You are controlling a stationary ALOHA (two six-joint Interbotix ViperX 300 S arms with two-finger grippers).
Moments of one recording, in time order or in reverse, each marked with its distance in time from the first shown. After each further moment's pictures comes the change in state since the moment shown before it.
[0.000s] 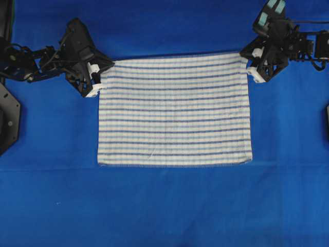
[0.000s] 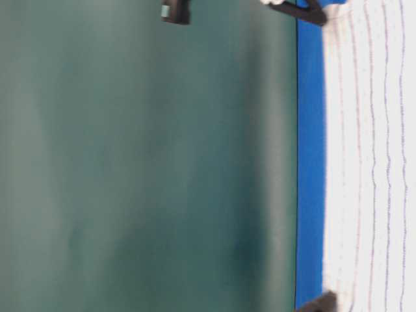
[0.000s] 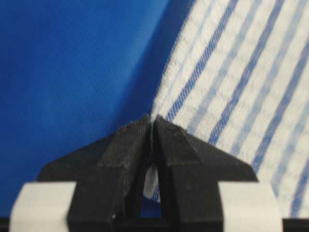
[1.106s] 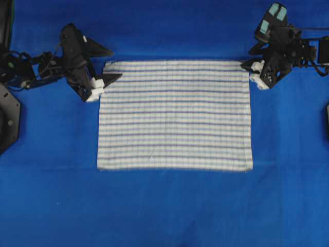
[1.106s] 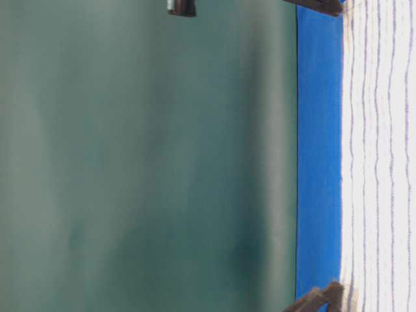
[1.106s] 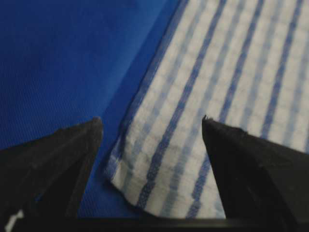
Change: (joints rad) left arm -0.055 0.091 0.032 -0.002 -0.230 -0.014; right arm 0.049 0.034 0.037 0.000 -0.006 0.002
